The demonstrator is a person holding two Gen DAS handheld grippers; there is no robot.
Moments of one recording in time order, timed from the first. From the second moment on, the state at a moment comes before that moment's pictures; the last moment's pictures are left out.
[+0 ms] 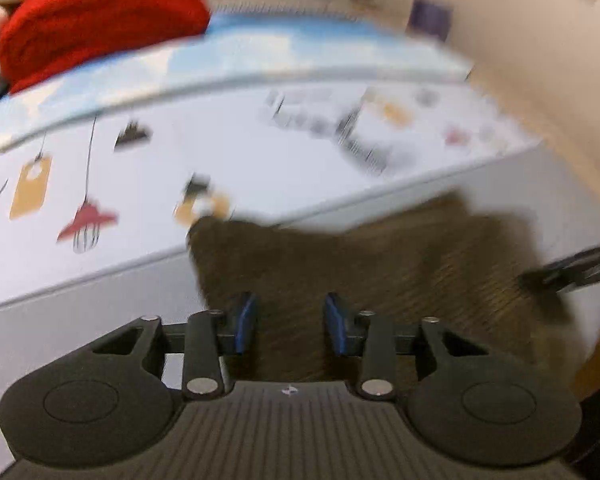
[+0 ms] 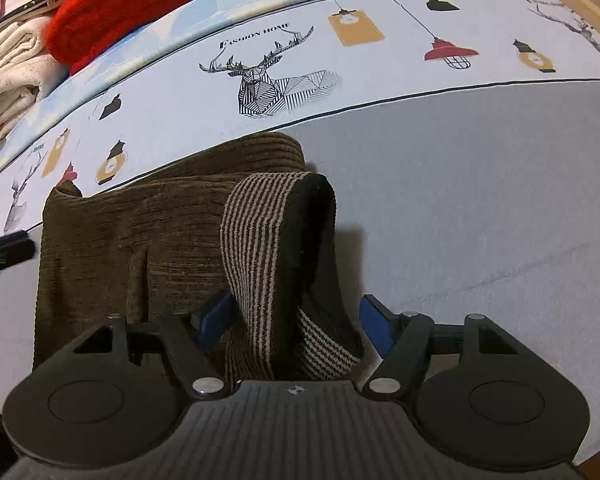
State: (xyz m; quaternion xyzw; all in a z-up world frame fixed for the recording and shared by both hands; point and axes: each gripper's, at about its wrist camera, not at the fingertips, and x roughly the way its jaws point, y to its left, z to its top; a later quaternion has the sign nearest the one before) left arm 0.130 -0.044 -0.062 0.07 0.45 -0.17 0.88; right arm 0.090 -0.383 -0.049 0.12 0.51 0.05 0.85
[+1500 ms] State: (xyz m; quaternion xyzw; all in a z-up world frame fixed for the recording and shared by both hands) left arm 0.153 0.007 -0.016 -0.03 0.36 -0.13 0.92; right arm 0.111 -0.354 -0.021 0.18 0.38 0.14 0.90
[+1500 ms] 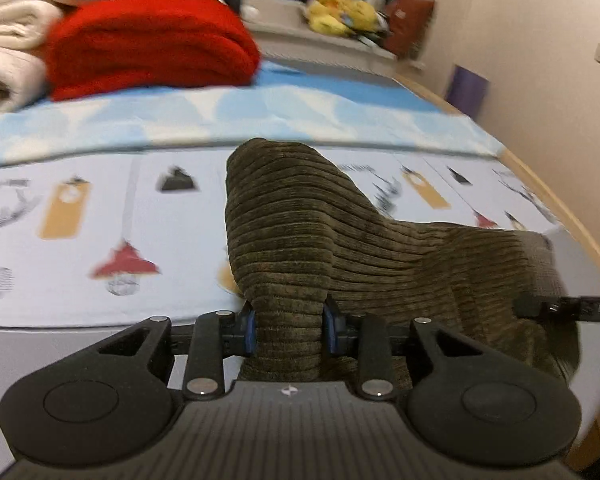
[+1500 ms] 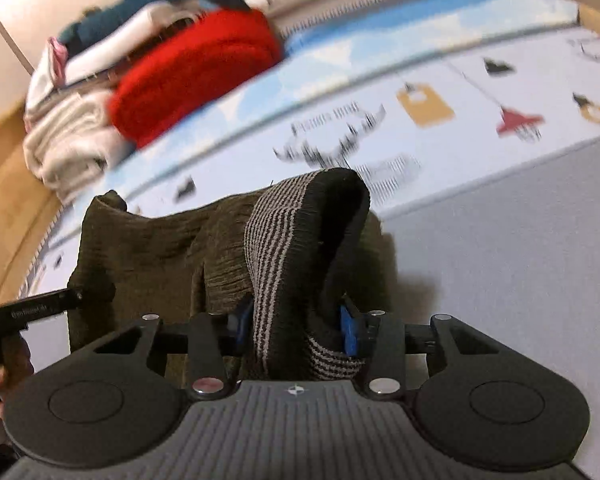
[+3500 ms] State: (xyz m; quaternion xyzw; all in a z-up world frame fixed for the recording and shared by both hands) left arm 0.027 0.030 0.050 0.10 0.30 -0.03 0.95; right arm 0.052 -0.298 0.047 0.04 0.30 0.06 0.95
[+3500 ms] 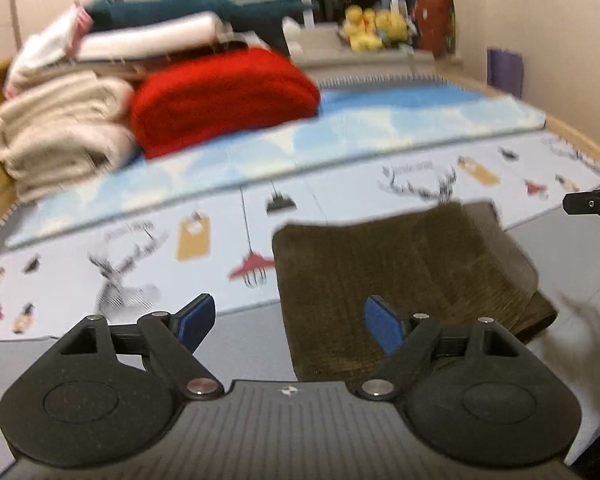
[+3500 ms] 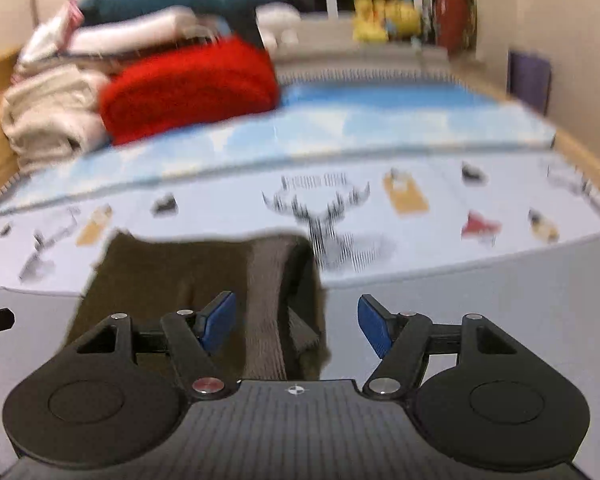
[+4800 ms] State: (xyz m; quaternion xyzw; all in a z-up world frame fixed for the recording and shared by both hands) left arm 0.035 0.006 0.001 0.04 0.39 -0.01 0.92; right arm 0.034 -0.250 0.012 0.00 0.36 0.05 0.93
